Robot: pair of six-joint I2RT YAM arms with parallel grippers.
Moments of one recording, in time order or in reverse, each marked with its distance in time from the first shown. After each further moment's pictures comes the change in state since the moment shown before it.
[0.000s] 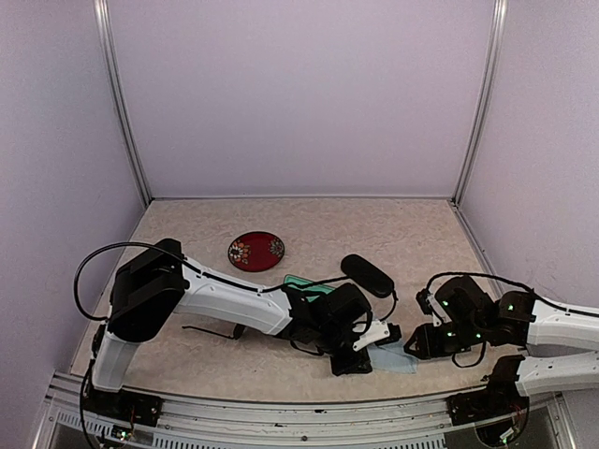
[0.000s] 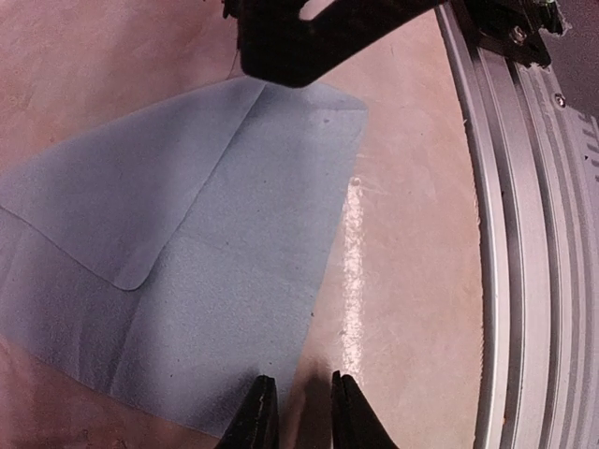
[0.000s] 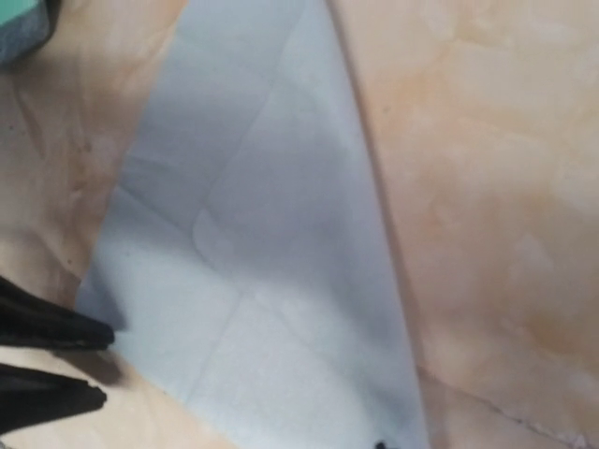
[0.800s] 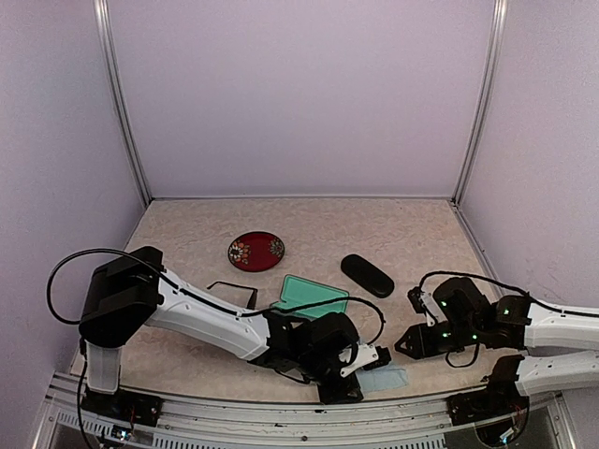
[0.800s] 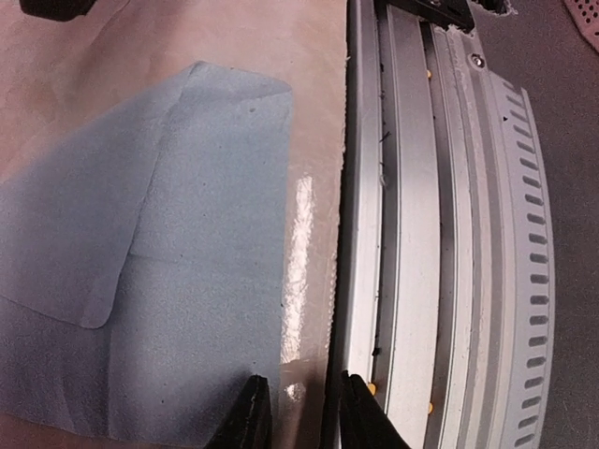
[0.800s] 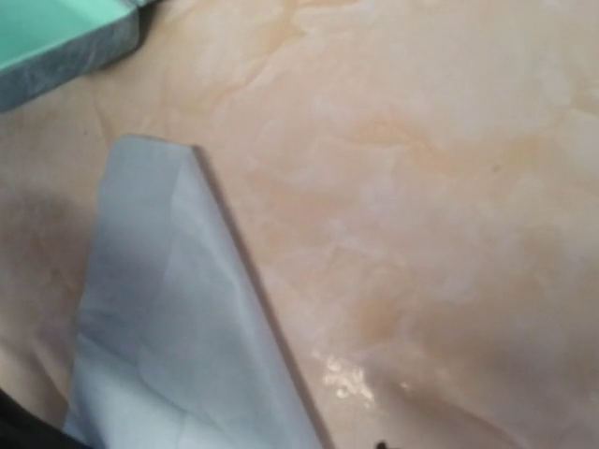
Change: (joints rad) left arm -0.099 -0.137 -0.250 0.148 -0.003 -0.214; right arm 0.013 0.020 -0.035 0.148 -0.039 -0.055
